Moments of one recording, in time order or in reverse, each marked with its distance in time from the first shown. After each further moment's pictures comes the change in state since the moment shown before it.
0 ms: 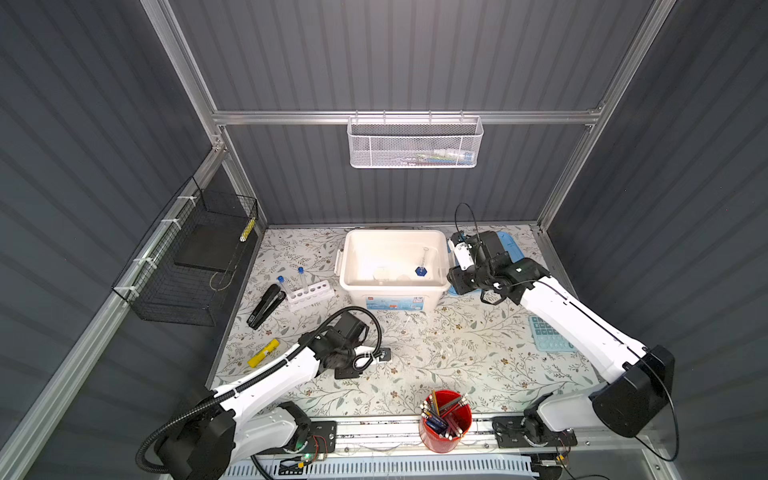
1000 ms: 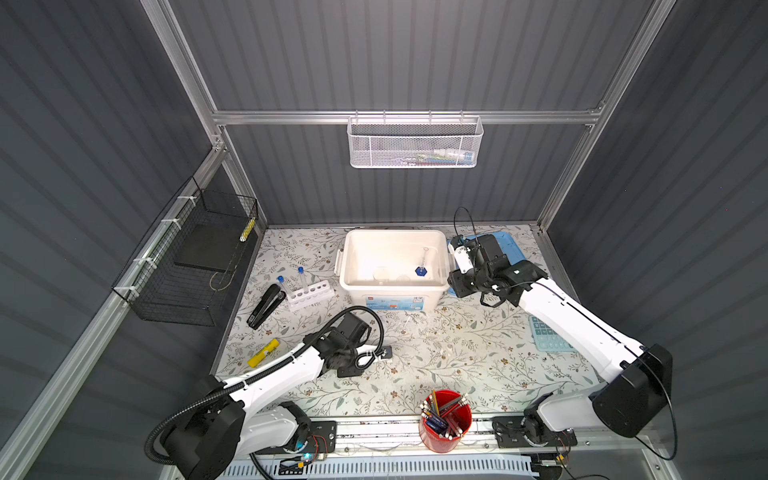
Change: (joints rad) left arm -0.008 0.046 -0.025 0.090 -0.047 -0.026; right arm -0.001 0.000 -0.035 0.008 0.006 0.000
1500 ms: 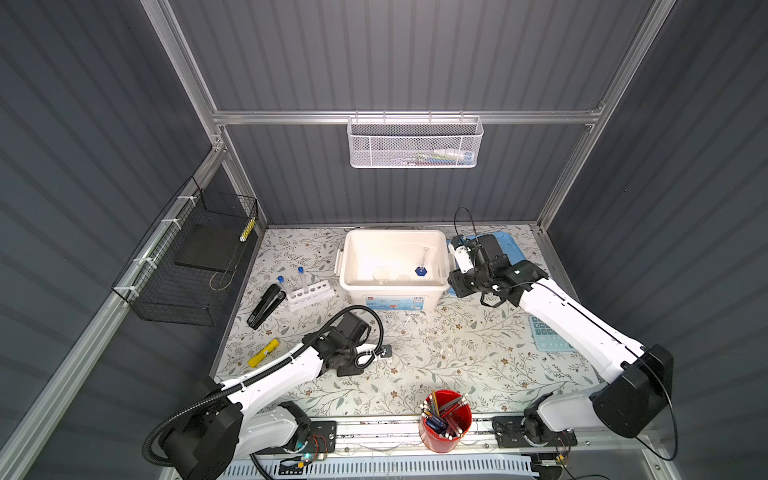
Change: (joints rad) left arm 0.000 -0.010 0.017 -0.010 -0.022 0.000; right arm 0.000 -0.003 0.000 0.000 0.000 0.003
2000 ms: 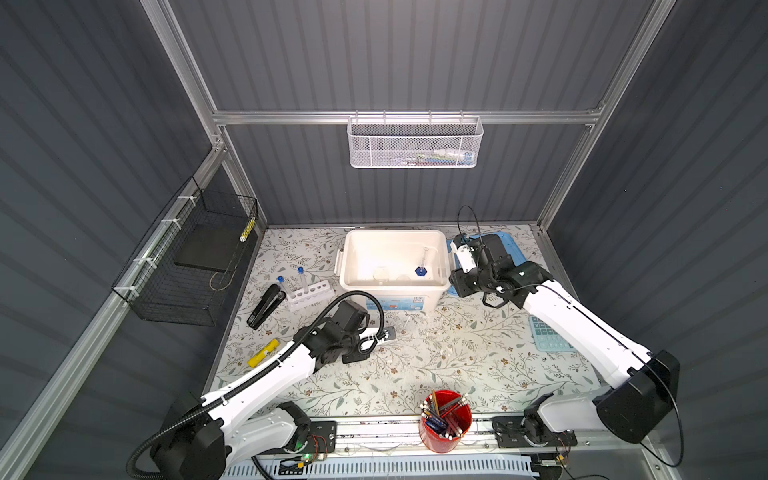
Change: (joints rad) left arm 0.000 -0.078 0.116 -0.007 0.005 -0.075; right arm 0.000 -0.031 0.000 -0.002 0.000 0.004
